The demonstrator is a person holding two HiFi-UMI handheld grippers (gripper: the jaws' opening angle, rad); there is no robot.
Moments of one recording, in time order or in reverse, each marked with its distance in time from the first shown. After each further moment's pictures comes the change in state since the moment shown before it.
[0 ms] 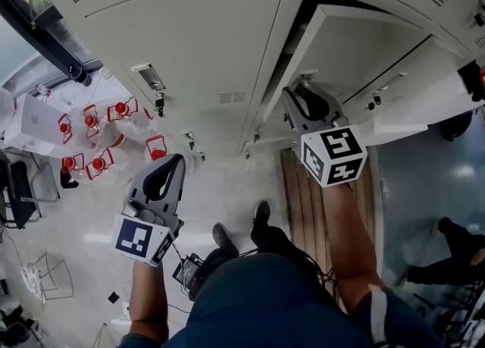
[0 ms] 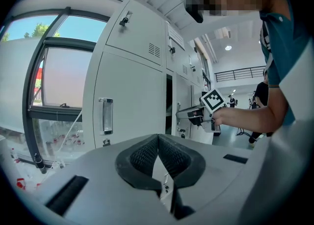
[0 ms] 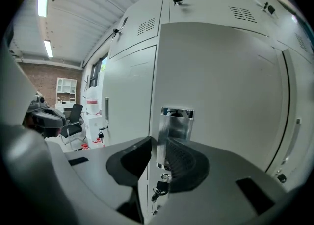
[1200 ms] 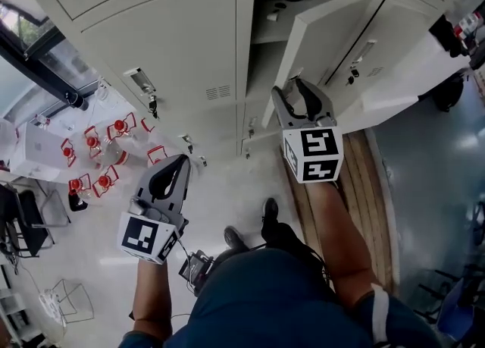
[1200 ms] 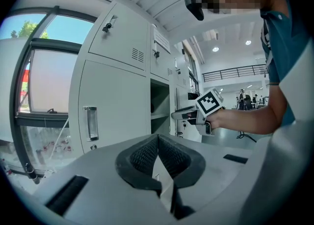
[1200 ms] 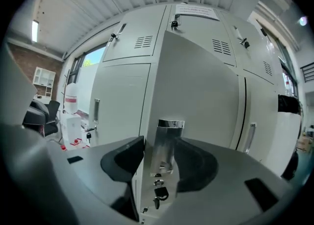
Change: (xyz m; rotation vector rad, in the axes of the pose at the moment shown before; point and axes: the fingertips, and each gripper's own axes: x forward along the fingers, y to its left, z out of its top) left arm -0.022 -0.050 0.014 0.079 -0.007 -0.121; right arm -0.072 -0.002 -0.002 0.006 -0.048 -0.282
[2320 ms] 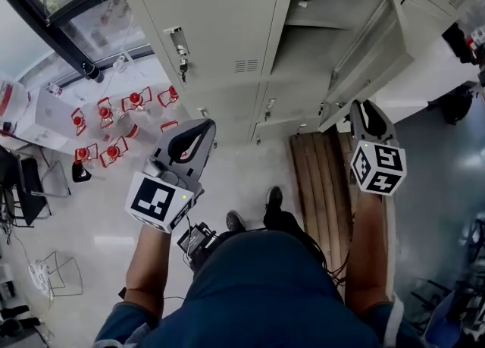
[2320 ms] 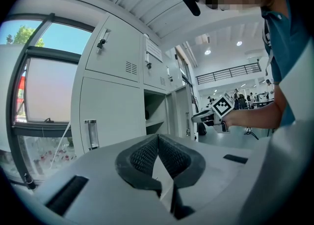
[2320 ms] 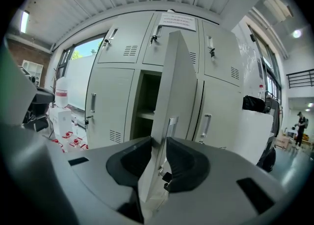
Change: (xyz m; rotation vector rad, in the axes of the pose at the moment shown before) left arm -0.047 -0.019 0.018 0.062 -0.061 -0.045; right arm -0.124 -0.054 -0.039 0.014 0.080 -0.149
